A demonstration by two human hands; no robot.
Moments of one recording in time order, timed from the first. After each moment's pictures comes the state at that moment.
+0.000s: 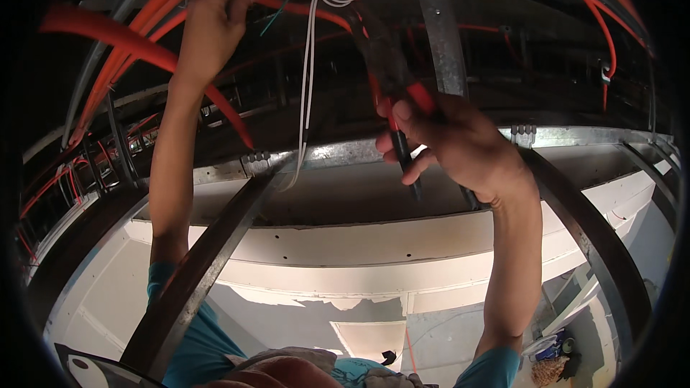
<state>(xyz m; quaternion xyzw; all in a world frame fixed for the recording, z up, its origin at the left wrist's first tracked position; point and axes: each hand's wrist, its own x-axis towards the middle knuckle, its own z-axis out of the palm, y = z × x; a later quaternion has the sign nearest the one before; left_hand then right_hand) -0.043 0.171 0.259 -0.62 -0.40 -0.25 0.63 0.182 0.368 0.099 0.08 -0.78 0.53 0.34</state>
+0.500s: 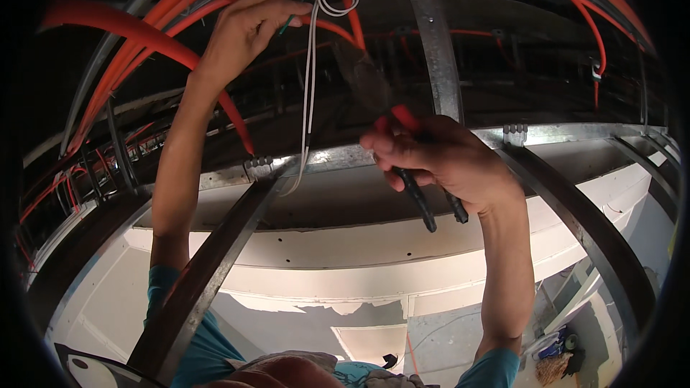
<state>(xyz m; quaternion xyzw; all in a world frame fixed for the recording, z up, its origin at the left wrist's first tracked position) -0.057 0.190 0.262 -0.72 -0.40 -0.16 0.54 0.195 0.355 0.095 0.05 -0.79 0.56 0.25</state>
